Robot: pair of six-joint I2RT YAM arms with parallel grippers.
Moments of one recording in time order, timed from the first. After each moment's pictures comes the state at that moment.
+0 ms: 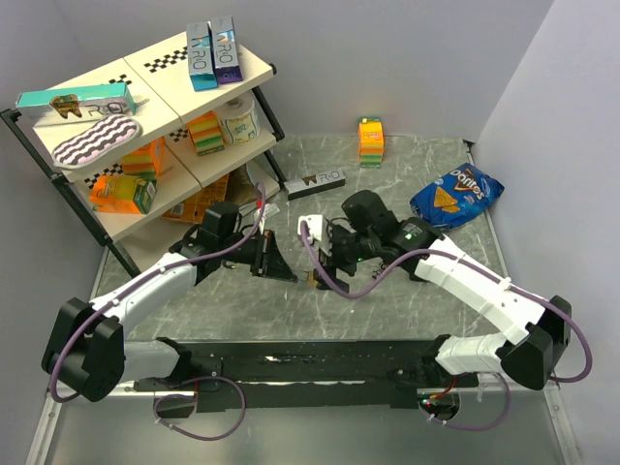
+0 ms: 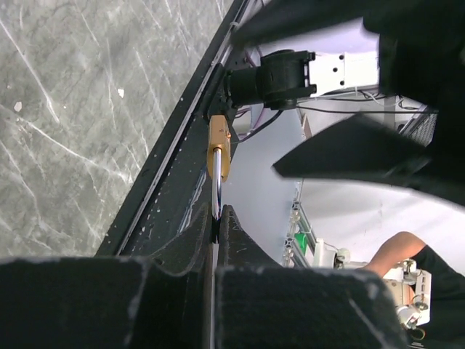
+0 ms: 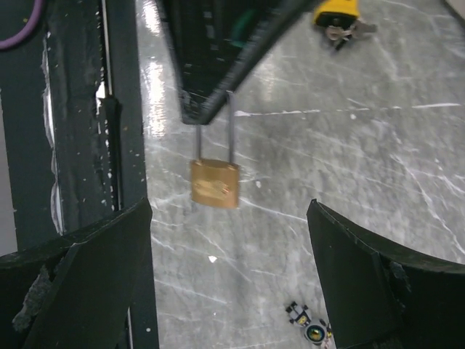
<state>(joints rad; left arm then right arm) -0.49 1.24 0.76 -0.10 1.02 -0.63 0.78 1.25 1.20 -0.74 -0.48 -0.53</state>
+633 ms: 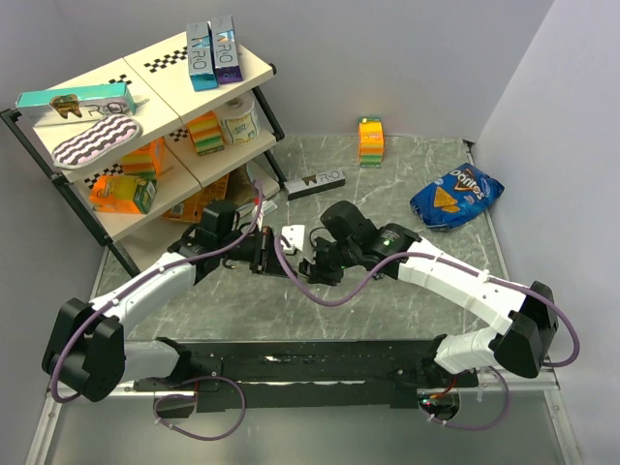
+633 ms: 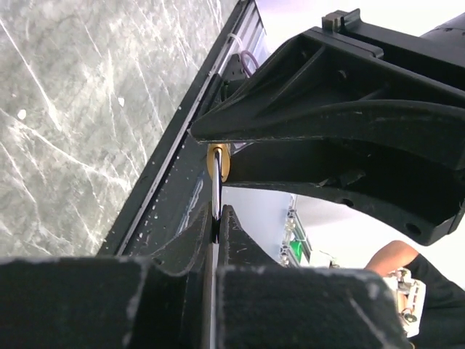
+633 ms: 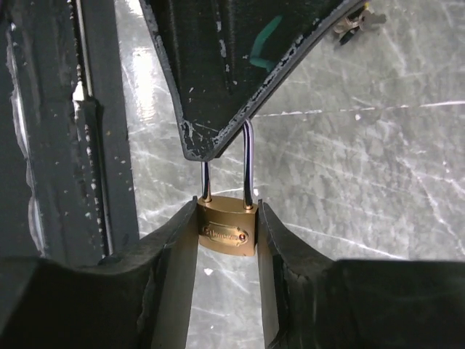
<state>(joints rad) -0.48 1.24 0.75 -0.06 1.02 -0.67 0.89 1.33 1.17 -0.67 -0.35 -0.49</state>
